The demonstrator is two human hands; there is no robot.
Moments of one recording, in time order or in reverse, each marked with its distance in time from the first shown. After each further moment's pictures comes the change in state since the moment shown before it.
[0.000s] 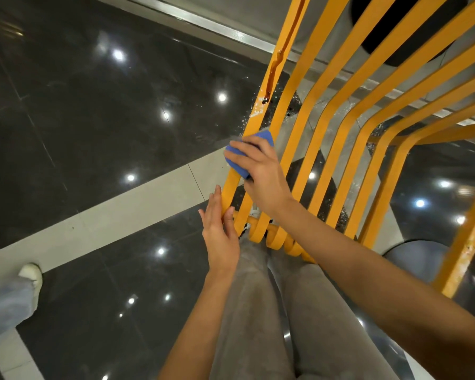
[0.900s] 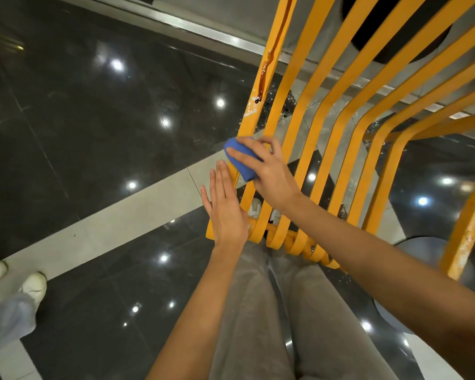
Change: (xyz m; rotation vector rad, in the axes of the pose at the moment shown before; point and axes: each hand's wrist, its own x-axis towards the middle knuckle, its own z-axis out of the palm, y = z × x) left_hand 0.028 0.034 0.016 0.514 0.005 0.163; right_hand -0.013 0.026 -0.005 -0.128 0.004 -0.054
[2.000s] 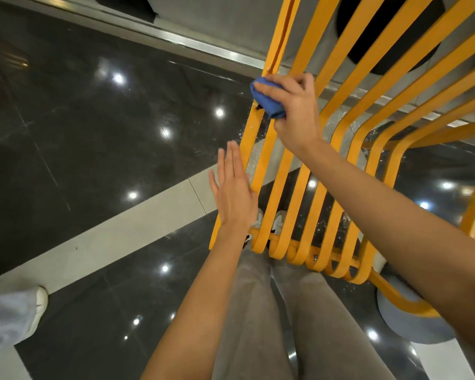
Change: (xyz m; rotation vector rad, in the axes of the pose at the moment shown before) left_hand 0.055 0.032 -0.014 -0.009 -0.016 0.078; right_hand 0.098 0.044 -0.062 -0.069 0.201 0.122
